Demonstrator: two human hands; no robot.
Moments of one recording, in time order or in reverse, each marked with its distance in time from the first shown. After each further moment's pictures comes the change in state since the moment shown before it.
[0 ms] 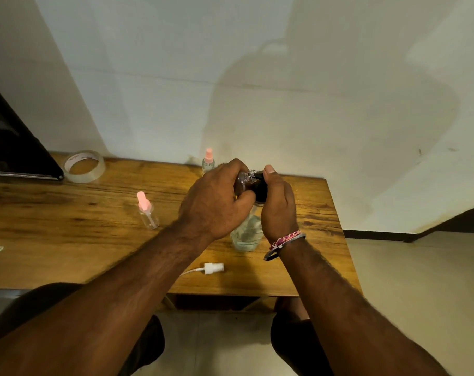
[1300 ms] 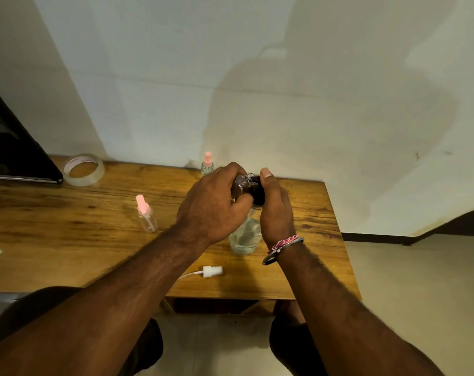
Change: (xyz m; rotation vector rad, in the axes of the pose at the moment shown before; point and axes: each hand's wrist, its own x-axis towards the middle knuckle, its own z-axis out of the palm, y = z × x) left_hand 0.000 -0.001 0.000 -0.030 0.029 0.016; right_hand -0.002 -0.003 0.003 0.030 -0.070 0.050
